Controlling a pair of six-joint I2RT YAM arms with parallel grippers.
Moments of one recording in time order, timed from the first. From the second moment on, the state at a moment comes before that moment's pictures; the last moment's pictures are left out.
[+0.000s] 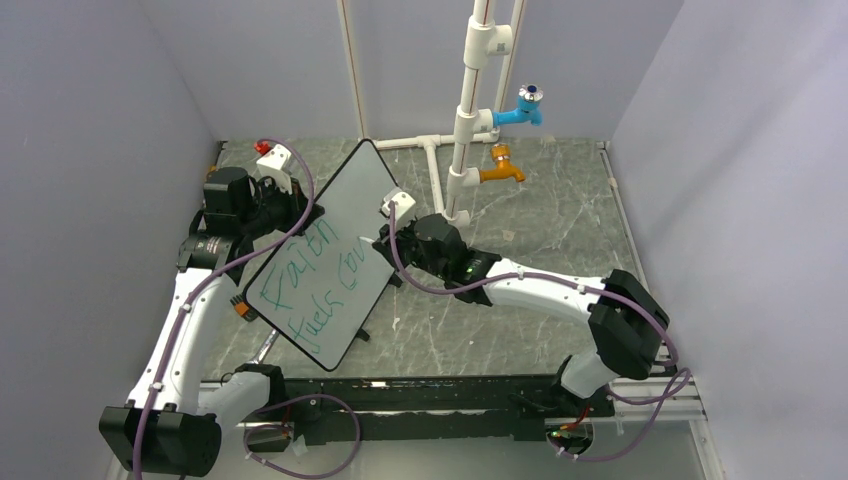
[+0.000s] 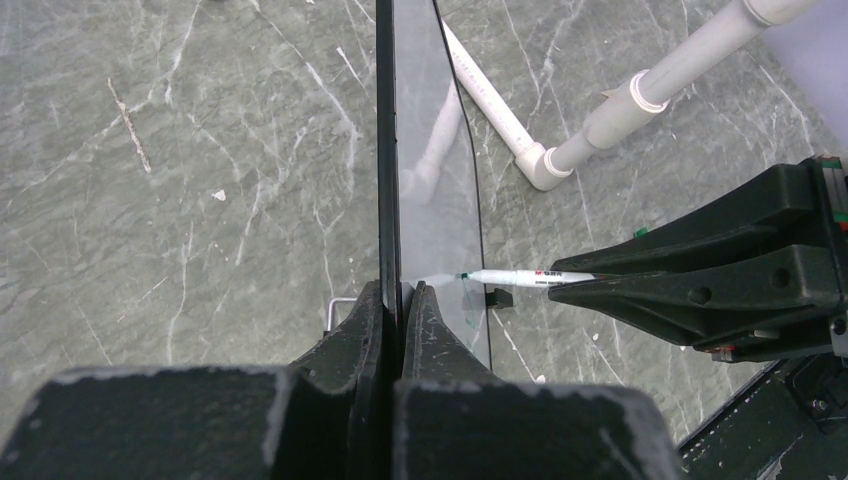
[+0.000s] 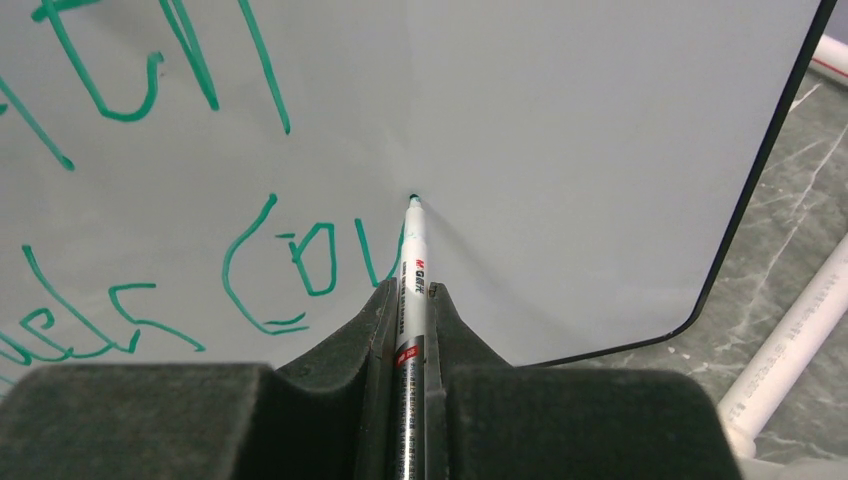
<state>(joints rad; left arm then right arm) -0.09 1.02 1.07 -0.48 0.48 -0.02 0.97 1.54 1.00 0.27 0.04 0.08</state>
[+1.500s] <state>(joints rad) -0.09 1.02 1.07 -0.48 0.48 -0.02 0.97 1.43 0.84 0.28 0.03 0.15</state>
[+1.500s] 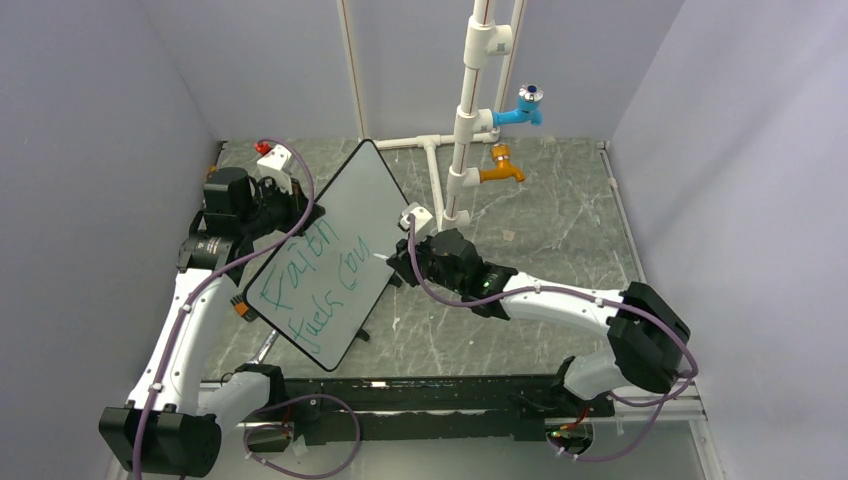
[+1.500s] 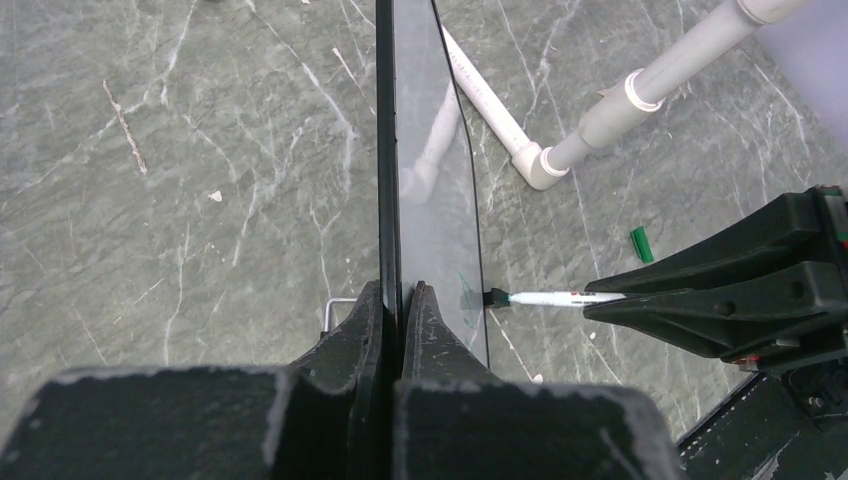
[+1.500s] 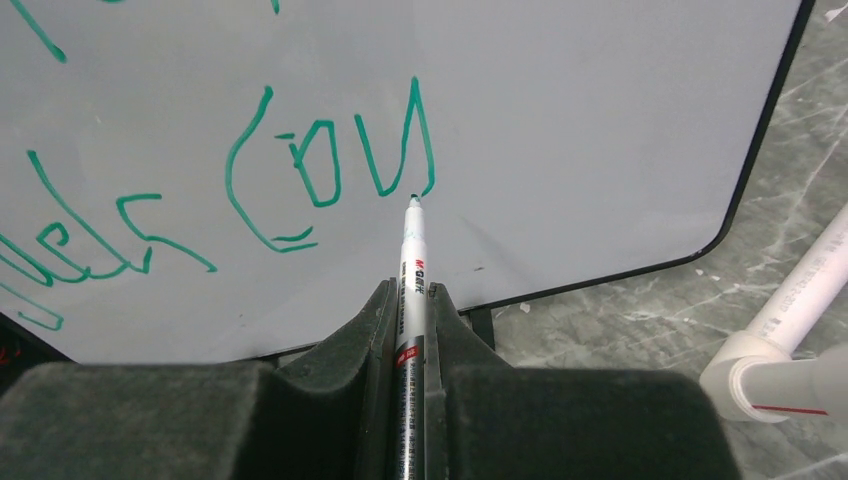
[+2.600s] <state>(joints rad) -0.10 0.86 1.00 -0.54 0.39 -0.05 0.97 1.40 0.92 0.24 0.01 0.04</state>
